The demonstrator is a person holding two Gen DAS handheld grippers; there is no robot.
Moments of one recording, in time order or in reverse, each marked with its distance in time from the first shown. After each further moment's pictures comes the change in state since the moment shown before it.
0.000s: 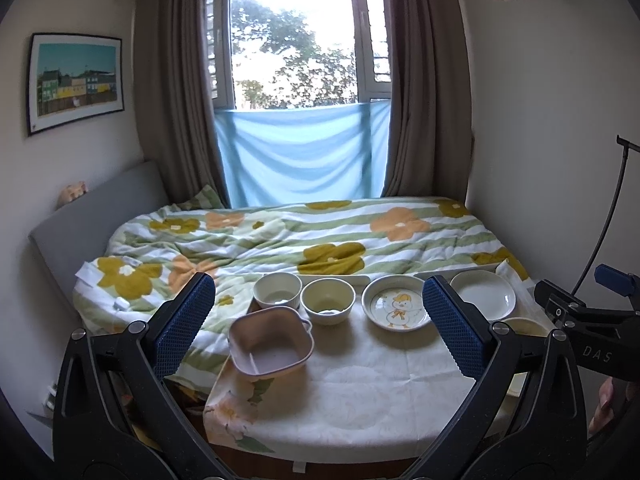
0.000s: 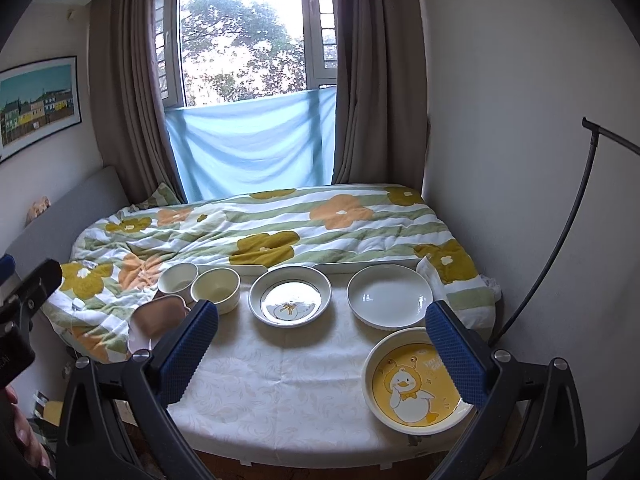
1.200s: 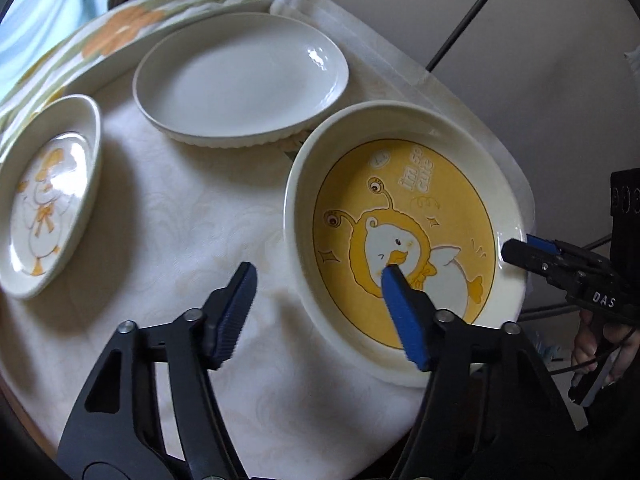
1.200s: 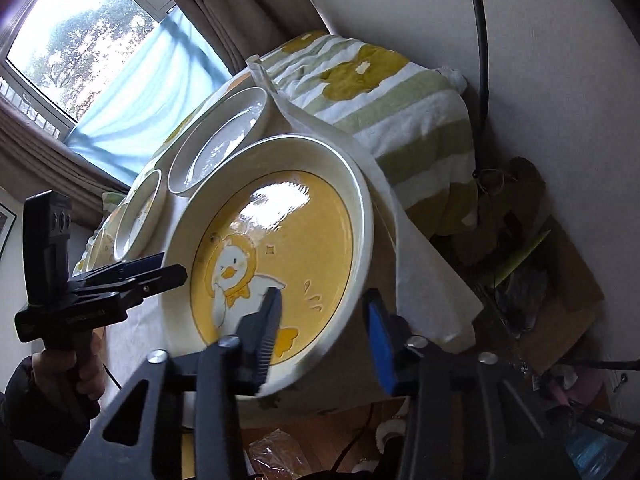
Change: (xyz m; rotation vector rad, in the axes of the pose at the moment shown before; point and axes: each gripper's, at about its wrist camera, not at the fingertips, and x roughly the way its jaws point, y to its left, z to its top) left arm 0.289 -0.278 -0.178 0.396 0.782 -0.806; right arm 0.152 -0.249 -0.167 0.533 0.433 0.063
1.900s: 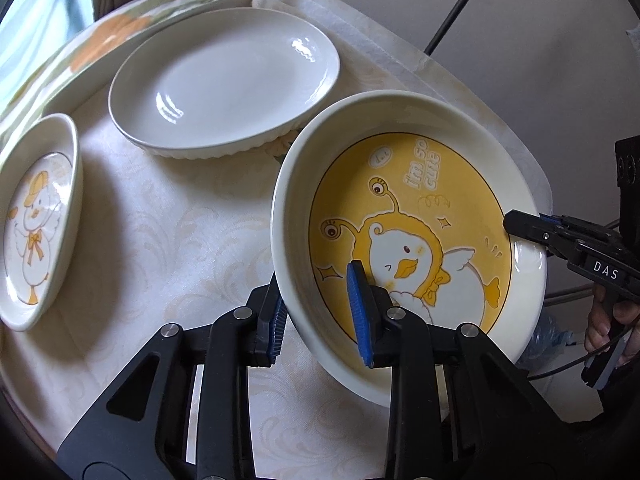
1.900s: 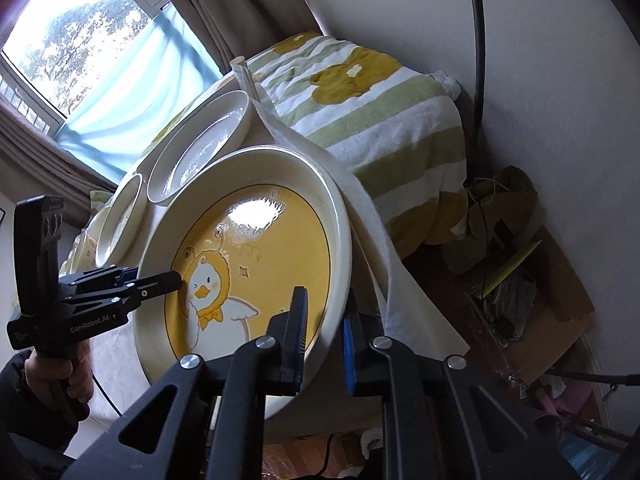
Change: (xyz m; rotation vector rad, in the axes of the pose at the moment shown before) left arm 0.006 -0.017 -0.001 0.064 0.005 0.030; right arm 0.011 -0.003 0.017 -0.034 -0.012 -0.053
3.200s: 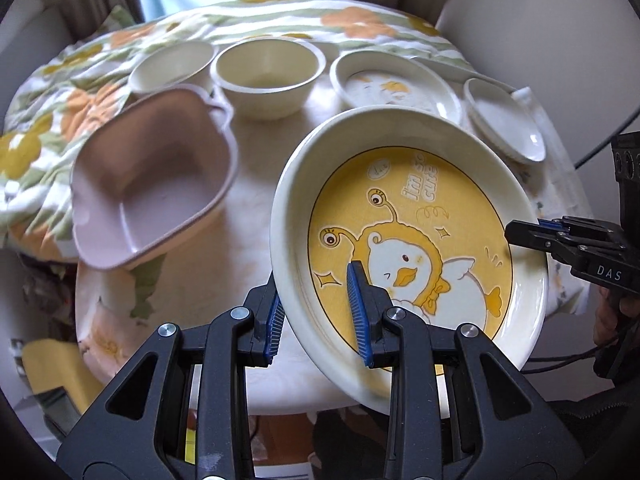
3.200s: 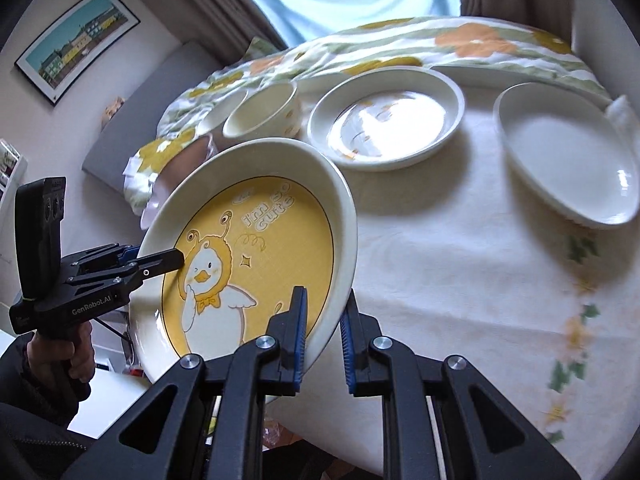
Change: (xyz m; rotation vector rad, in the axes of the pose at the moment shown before) left arm -0.191 0.133 -0.224 -0.615 -0.151 0.331; right arm 0.076 0.259 -0.028 -0.624 0.302 0.360
